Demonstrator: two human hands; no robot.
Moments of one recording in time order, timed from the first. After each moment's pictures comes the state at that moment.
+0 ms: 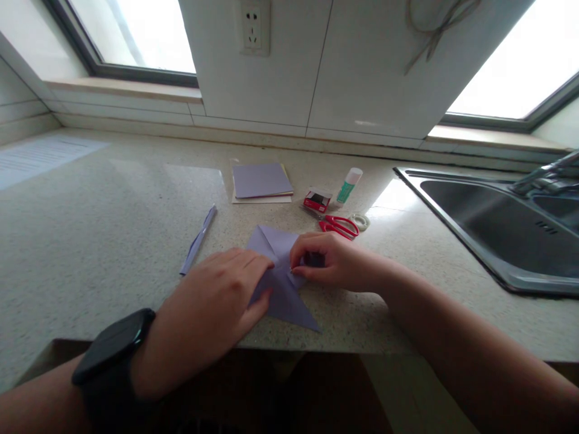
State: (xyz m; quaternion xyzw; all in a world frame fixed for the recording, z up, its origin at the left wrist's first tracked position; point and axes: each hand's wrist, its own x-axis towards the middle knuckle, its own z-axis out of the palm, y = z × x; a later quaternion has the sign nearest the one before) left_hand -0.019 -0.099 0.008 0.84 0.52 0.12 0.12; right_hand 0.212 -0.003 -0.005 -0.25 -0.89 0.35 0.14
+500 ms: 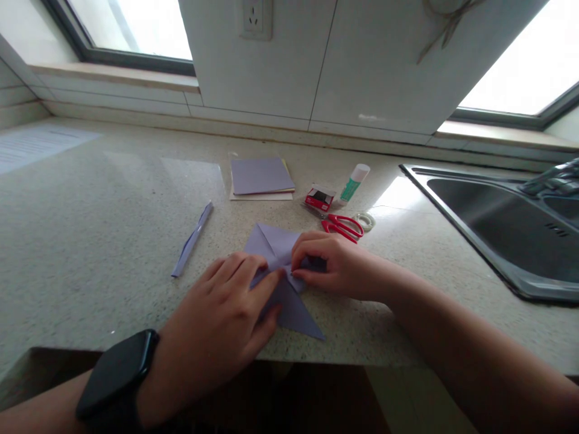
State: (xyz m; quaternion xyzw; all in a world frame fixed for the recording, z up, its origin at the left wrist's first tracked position) left_hand -0.013 -0.108 -0.017 0.86 0.49 0.14 0.00; right_hand 0.211 -0.004 -0.009 -0.23 -0.91 0.31 0.16
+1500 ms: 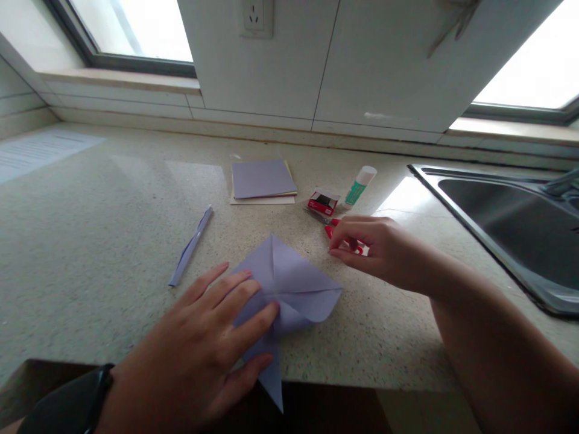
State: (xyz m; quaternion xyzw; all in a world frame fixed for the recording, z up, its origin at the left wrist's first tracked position) left_hand -0.035 -0.122 -0.022 0.89 0.44 0.14 -0.01; right_hand 0.255 0.022 0.011 -0.33 -0.92 0.16 0.15
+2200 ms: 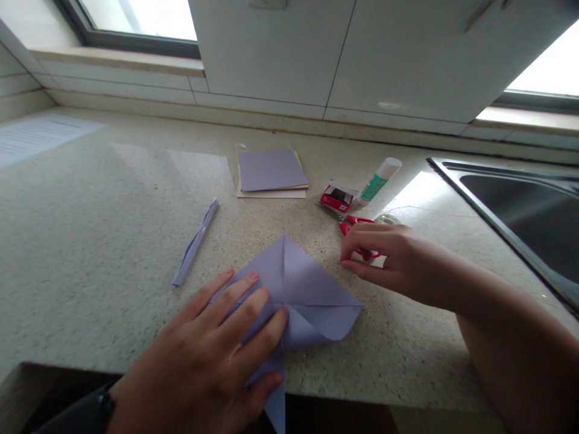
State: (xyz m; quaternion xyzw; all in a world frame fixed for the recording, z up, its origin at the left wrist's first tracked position) left_hand -0.039 -0.122 -0.030 0.90 0.41 0.16 -0.04; right_hand 0.250 0.018 0.004 -0.31 -0.93 0.17 0.10
